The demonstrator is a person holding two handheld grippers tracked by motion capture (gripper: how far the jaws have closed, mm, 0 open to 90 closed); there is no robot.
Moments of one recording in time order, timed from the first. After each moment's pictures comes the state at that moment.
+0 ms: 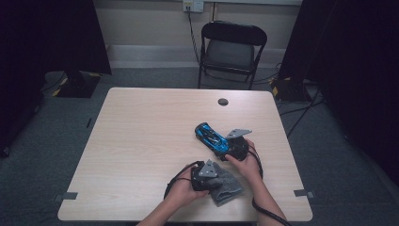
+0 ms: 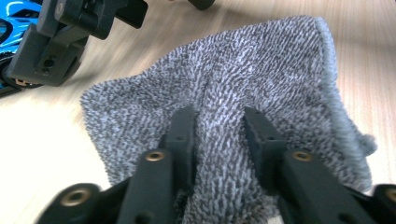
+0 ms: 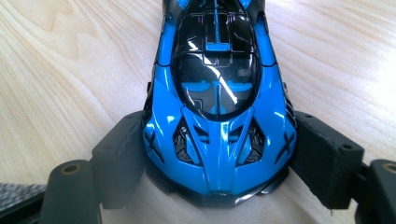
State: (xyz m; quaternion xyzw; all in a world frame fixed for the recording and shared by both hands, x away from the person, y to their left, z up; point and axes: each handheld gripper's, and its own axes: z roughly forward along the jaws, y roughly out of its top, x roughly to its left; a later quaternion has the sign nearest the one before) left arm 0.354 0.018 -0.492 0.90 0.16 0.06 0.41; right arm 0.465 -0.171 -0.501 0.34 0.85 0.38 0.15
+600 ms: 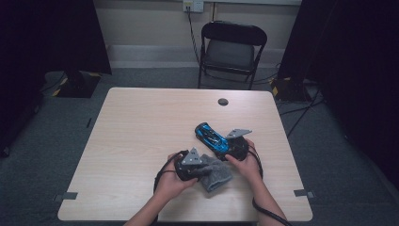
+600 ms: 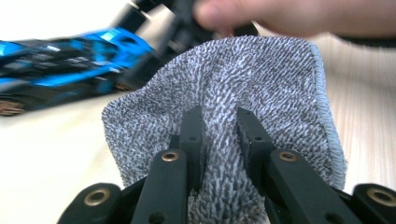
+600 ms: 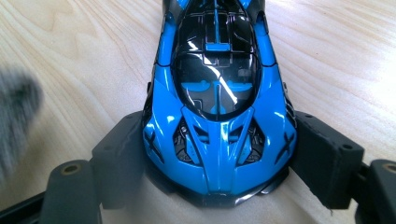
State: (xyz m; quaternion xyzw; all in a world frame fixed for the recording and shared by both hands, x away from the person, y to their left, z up) left arm 0.370 0.061 -0.464 0.86 0.21 0.07 0.46; right arm 0.465 -0.171 -0.501 0.34 0.85 0.38 0.15
